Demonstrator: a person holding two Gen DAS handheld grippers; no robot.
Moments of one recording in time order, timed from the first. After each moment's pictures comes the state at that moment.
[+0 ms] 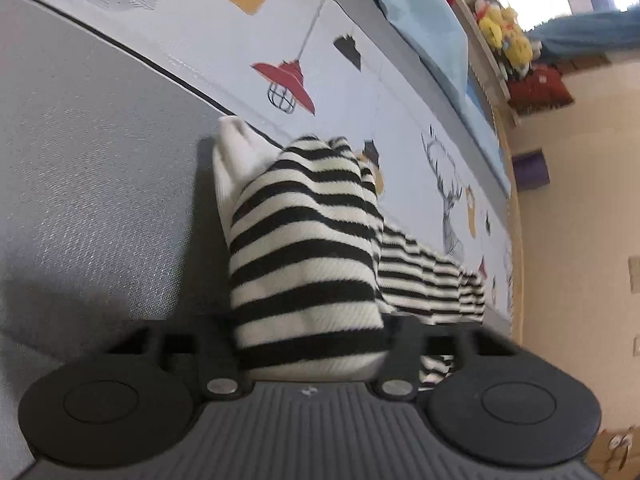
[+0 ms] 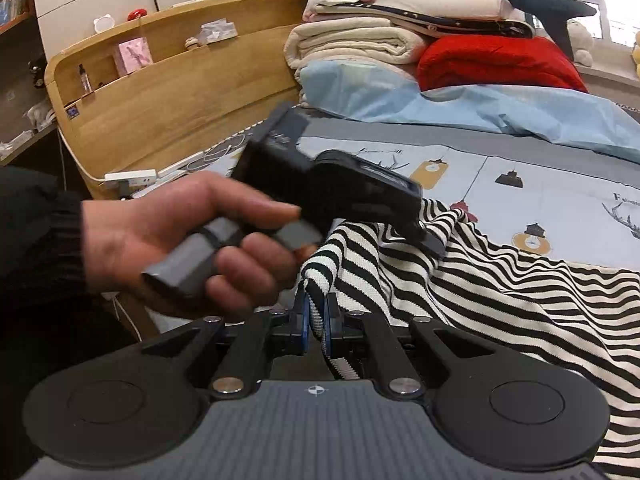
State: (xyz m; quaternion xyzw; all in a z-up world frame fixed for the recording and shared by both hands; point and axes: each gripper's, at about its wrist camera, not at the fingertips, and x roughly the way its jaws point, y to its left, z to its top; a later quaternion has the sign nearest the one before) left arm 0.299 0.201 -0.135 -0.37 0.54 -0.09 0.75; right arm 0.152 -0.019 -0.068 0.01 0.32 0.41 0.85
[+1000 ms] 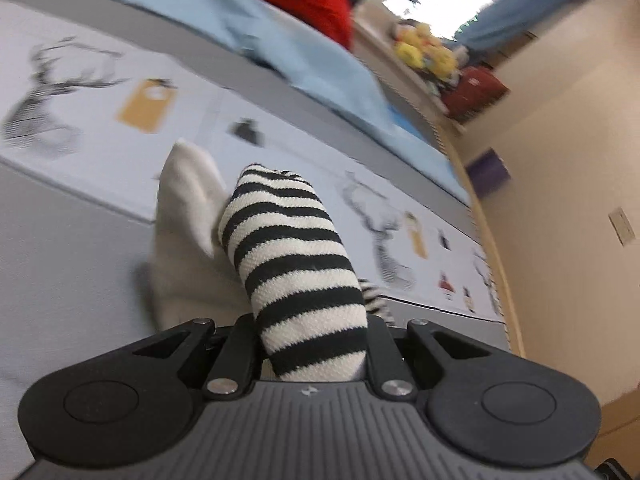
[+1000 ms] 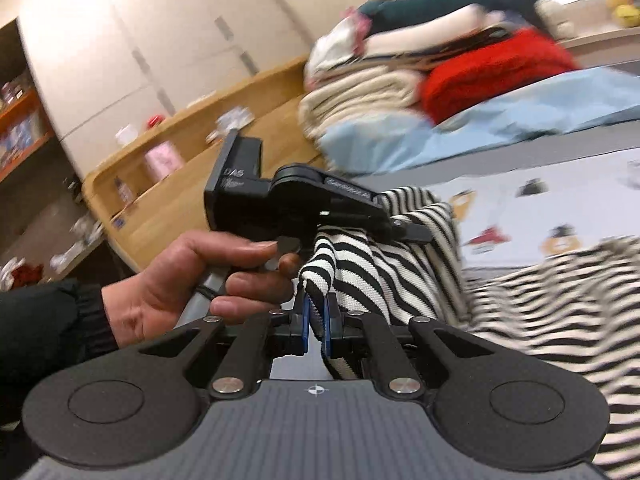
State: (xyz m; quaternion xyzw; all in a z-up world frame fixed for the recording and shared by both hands) left arm 0.278 0.139 -0.020 -0.30 0.43 -0.12 0.84; right arm 0.146 -0.085 -0.048 0.19 0.28 0.42 0.84
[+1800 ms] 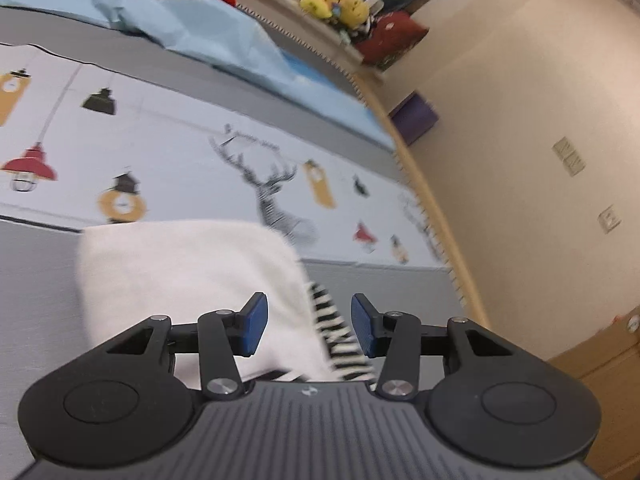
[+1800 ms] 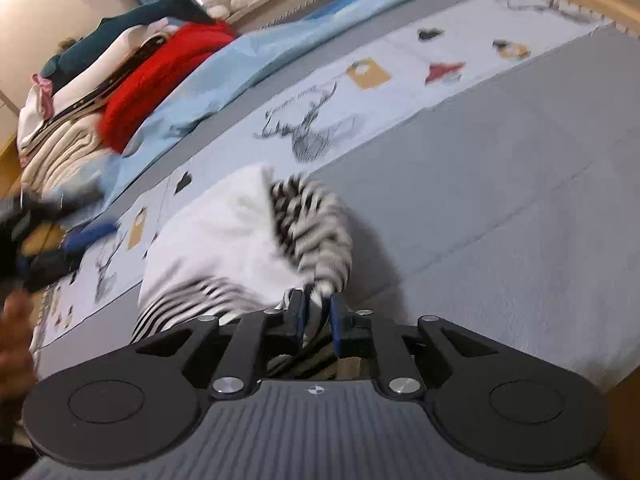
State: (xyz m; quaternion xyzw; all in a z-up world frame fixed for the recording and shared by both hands) left arm 0.295 0.008 -0.022 -0.25 0.44 -0.23 0.83; right arm 0.170 -0.297 -0.118 0.26 0.42 0.04 0.87
